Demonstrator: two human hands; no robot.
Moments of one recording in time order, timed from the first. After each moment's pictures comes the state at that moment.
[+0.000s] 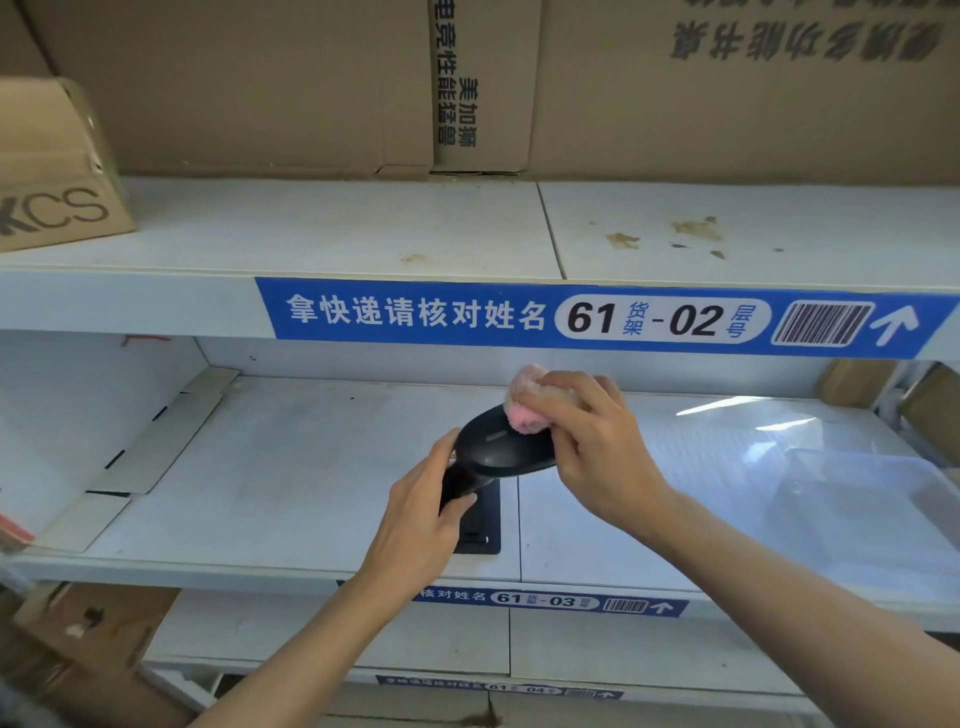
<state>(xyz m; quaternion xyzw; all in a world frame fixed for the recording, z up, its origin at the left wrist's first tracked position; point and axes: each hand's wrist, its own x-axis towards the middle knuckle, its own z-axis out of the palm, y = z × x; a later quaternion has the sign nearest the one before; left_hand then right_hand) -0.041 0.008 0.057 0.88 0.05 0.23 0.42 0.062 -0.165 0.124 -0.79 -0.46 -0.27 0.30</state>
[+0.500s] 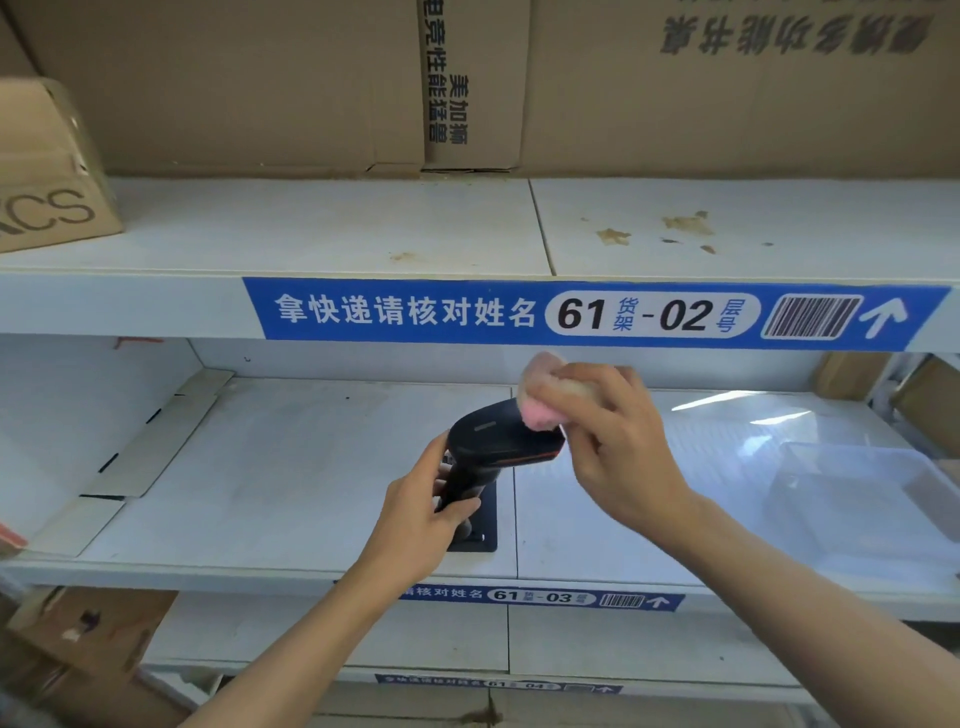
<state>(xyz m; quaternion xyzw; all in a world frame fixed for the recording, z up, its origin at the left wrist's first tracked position) -0.040 0.003 0.066 0.84 0.10 0.17 0.51 0.056 -0.181 0.131 -0.77 -0.46 -0.31 0.31</state>
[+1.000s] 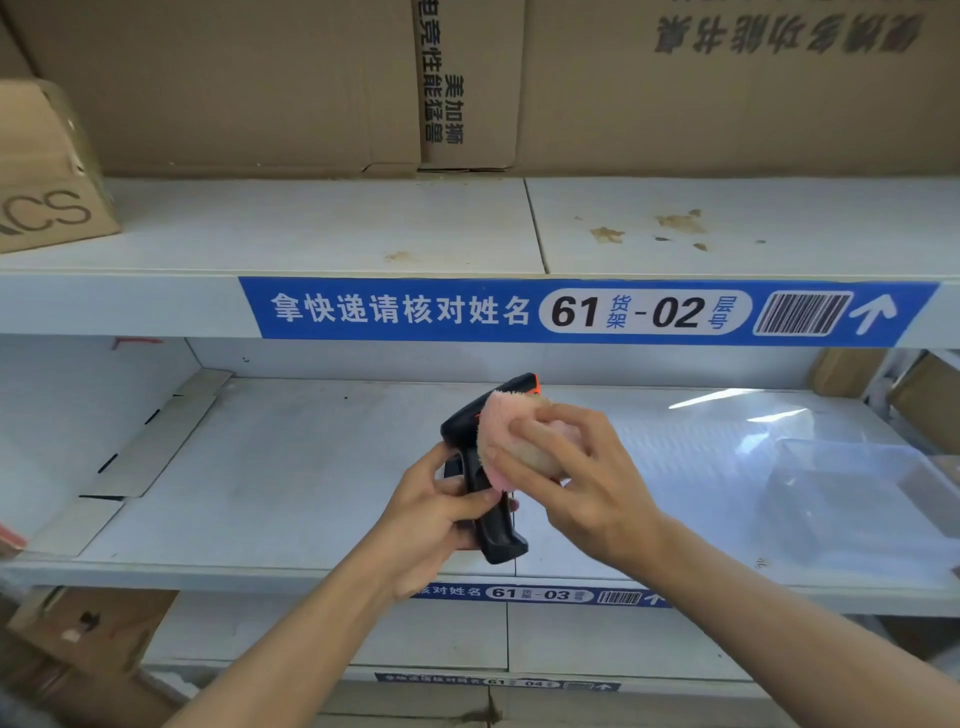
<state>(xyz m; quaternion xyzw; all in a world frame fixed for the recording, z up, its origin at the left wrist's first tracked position) -0.047 -0.012 0.094 0.59 0.09 0.03 0.80 0.053 -0.176 0.096 -0.66 -0.57 -0.46 0.19</state>
